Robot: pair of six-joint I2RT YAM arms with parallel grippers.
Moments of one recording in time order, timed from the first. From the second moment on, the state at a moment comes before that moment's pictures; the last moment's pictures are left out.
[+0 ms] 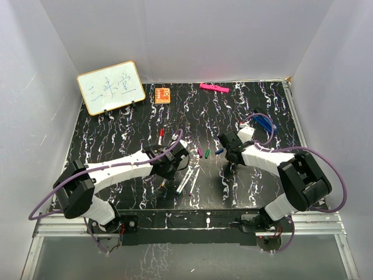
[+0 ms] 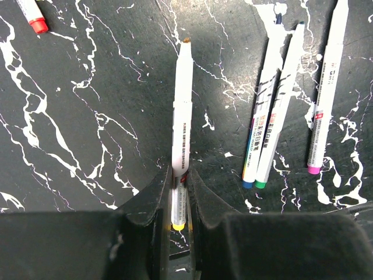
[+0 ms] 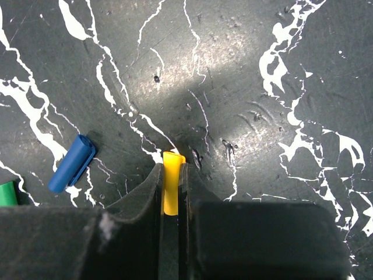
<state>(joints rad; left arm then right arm) -0.98 1.48 0.97 -0.74 -0.28 -0.45 0.52 1.51 0.73 -0.34 0.53 0.84</state>
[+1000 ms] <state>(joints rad) -0.97 1.18 0.75 -0.13 -0.15 -0.40 0.52 1.16 0.65 0.50 -0.08 0.49</state>
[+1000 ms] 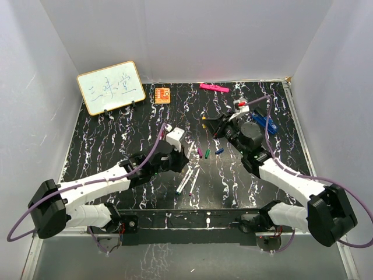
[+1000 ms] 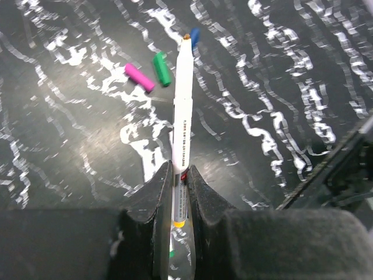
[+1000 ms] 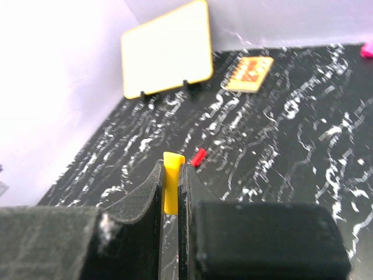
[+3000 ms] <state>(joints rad) -0.91 1.17 0.56 0.58 0.13 -0.57 0.52 1.16 0.43 1.21 -0.27 0.73</state>
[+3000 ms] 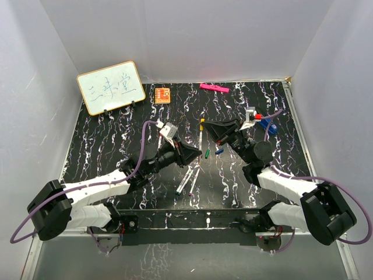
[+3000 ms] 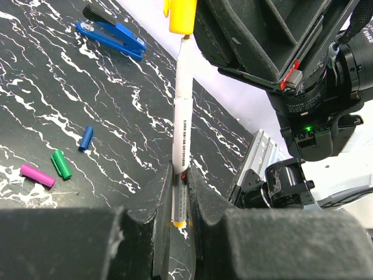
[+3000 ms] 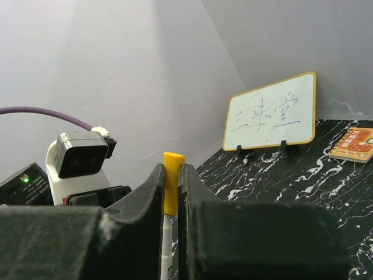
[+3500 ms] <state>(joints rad) -0.90 1.17 0.56 0.58 0.12 -0.58 0.52 1.16 0.43 1.22 -0.27 0.74</state>
